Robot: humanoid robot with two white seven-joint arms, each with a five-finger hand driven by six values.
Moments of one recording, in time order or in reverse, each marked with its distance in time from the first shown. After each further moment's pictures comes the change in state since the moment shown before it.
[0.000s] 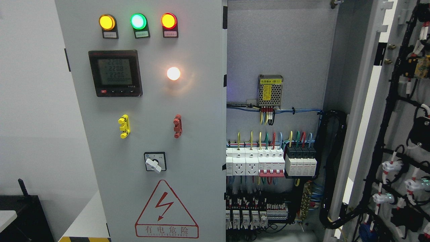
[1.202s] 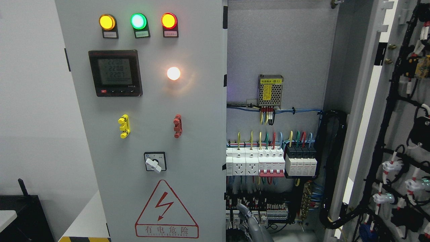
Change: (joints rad) left arm 0.000 -0.006 0.000 -0.001 0.000 -0.006 -0.001; right arm -0.329 0.111 -0.034 0.111 -0.084 0.258 0.001
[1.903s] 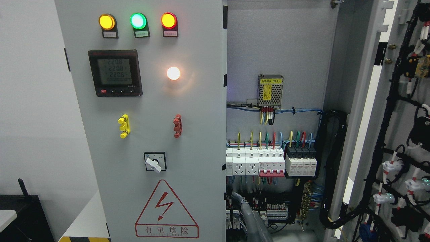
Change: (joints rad) left arm 0.000 -0.001 0.000 0.000 0.000 0.000 0.000; right arm -0.090 0.027 -0.009 0.115 -0.004 0.002 0.006
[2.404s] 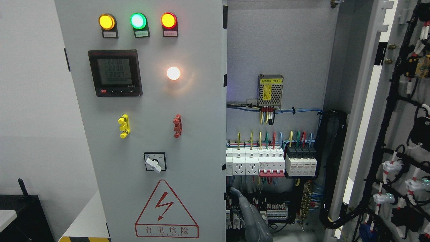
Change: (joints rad) left arm 0.000 0.000 0.000 0.000 0.000 0.000 0.000; right arm -0.055 0.004 -0.003 0.056 -0.006 0.010 0.003
